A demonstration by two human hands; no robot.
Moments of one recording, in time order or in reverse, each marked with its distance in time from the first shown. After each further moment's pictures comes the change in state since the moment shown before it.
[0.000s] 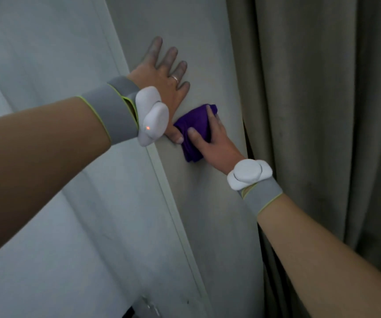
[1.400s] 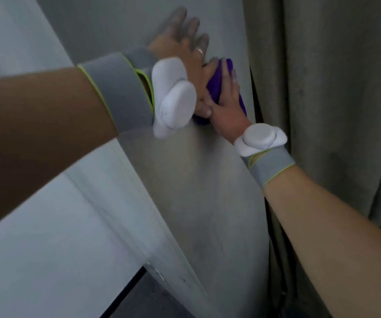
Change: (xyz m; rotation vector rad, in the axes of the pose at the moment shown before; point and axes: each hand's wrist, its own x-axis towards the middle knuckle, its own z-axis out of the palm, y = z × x) left_hand 0.059 0.088 -0.007 -0.063 -0.072 0.082; right_hand 0.032 0.065 -0.005 0.072 0.096 0.047
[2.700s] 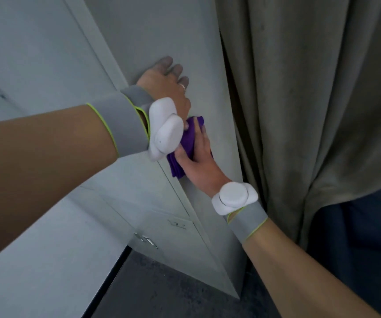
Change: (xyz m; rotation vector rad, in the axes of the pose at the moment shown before) left_hand -0.086 0.109 0.055 -0.022 -0.056 0.276; right_hand -0.220 0.072 0.084 0.087 -0.044 0.281
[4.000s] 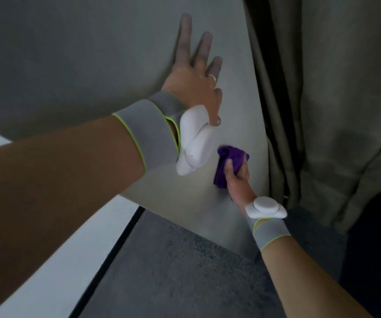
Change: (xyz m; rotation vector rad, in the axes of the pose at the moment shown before) left_hand 0.146 0.203 0.050 0.005 -0.015 0.056; right_hand -0.018 0.311 -0.009 0.214 0.136 0.598
